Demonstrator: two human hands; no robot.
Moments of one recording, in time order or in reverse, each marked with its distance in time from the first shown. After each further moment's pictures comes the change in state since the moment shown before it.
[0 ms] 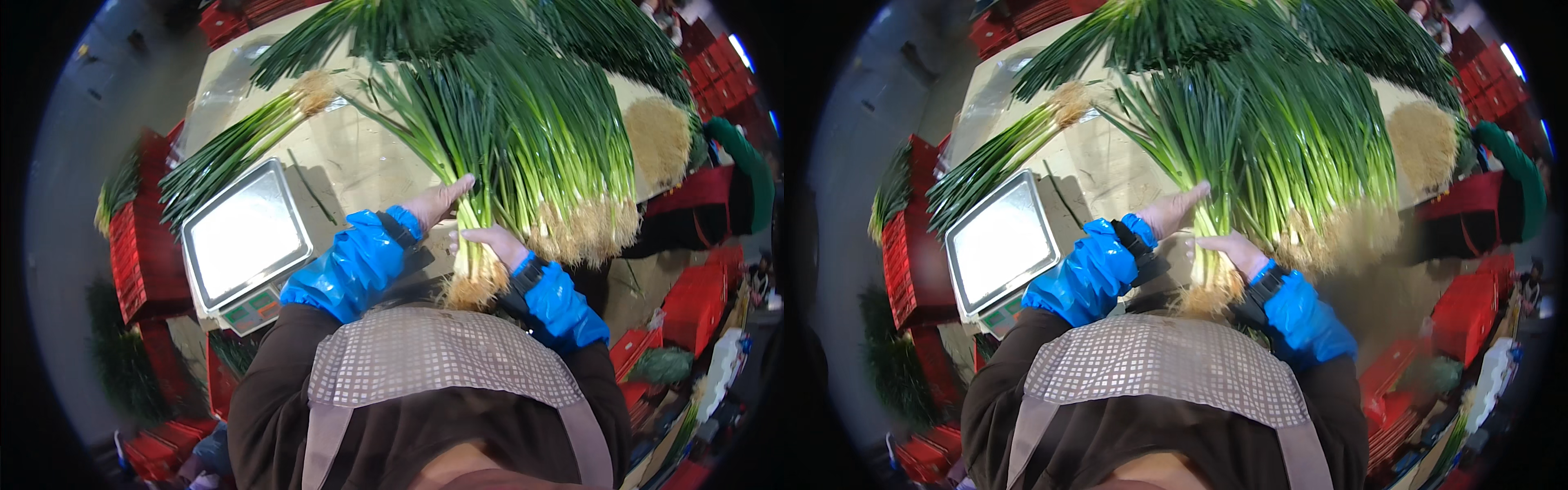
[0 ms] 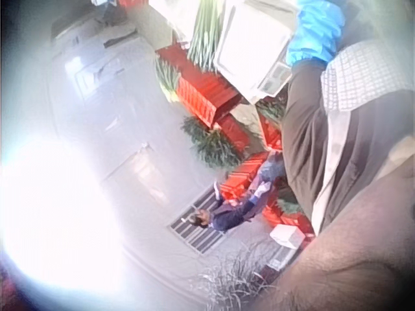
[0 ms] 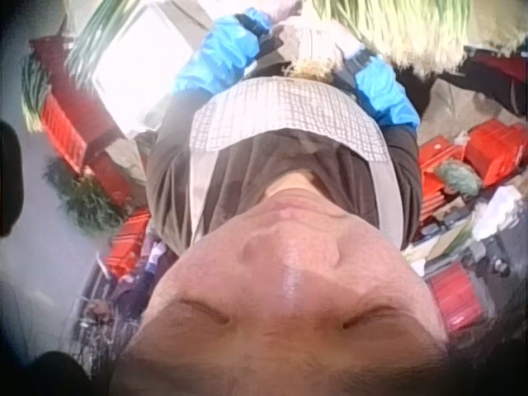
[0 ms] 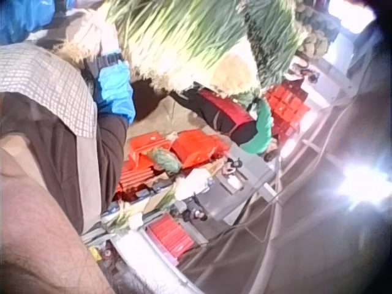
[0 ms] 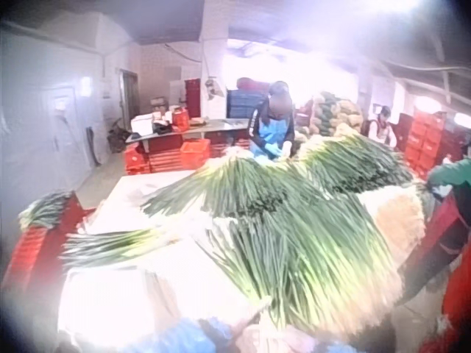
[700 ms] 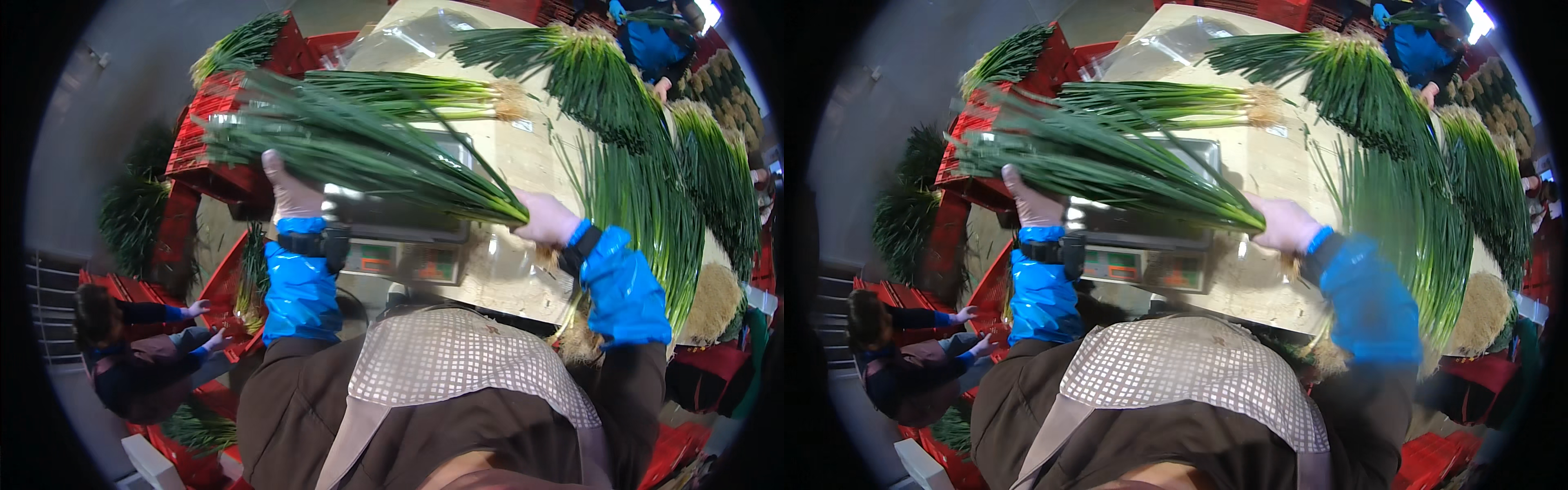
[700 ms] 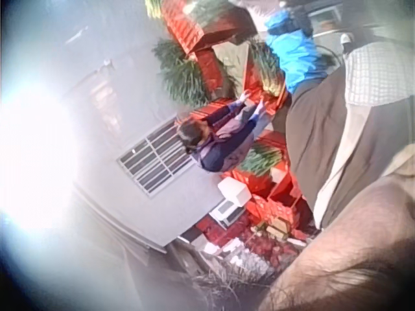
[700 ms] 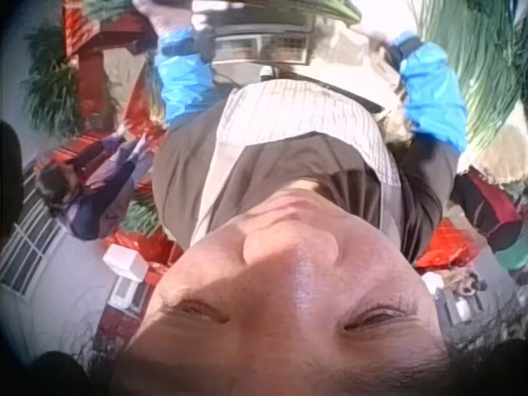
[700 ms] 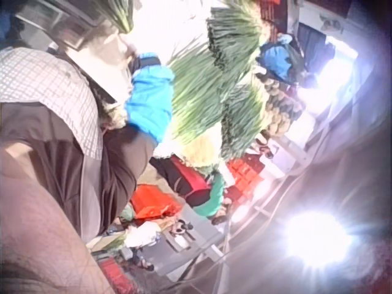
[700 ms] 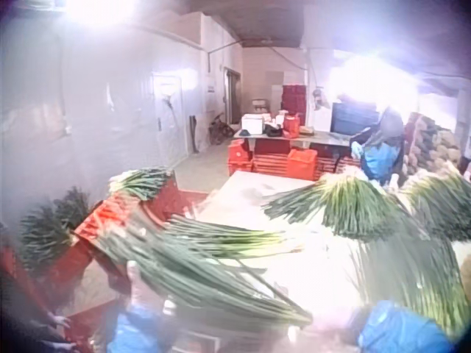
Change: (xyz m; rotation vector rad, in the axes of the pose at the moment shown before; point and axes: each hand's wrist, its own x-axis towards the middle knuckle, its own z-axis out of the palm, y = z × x) left_hand -0.393 -0.028 -0.222 -0.857 1.335 0.996; right_hand 0.137 -0.055 0.236 -1.883 -0.448 -0.517
